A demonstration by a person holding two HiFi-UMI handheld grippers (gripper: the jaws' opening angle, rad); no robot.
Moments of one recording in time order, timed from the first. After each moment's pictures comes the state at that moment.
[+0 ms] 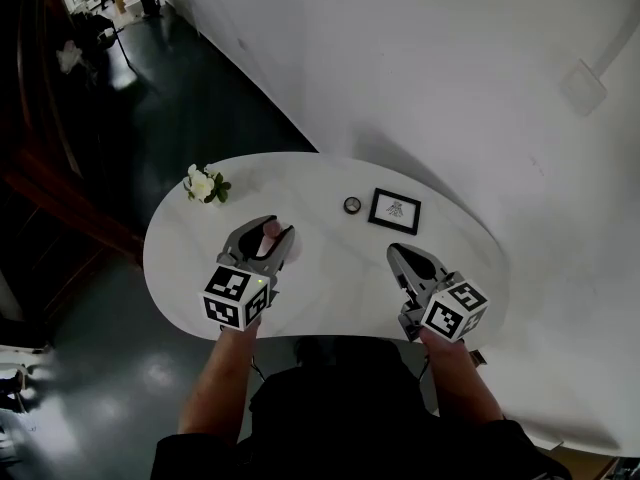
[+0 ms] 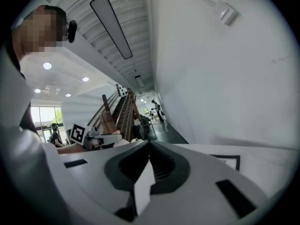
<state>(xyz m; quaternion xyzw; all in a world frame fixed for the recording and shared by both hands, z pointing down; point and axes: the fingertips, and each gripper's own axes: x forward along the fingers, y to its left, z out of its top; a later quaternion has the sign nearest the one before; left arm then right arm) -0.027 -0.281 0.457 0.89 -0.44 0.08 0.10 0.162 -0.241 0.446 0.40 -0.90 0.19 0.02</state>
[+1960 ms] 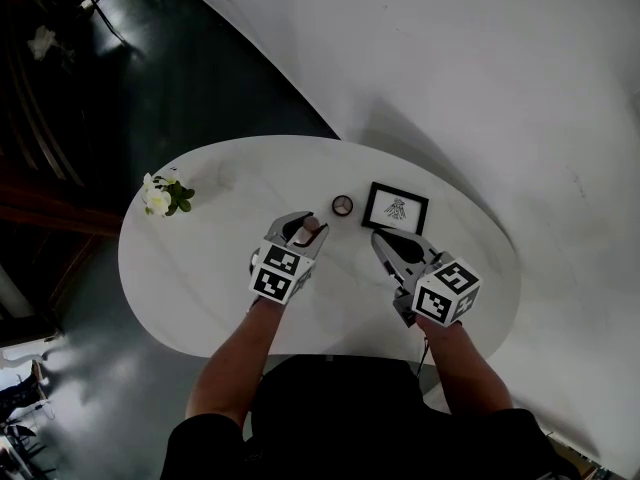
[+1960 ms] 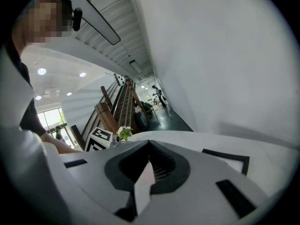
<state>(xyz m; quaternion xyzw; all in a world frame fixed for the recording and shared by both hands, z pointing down) 0.096 -0.386 0.648 0.89 -0.35 0.24 0.17 0.183 -0.356 0.539 0.34 -0.90 0.27 0.08</state>
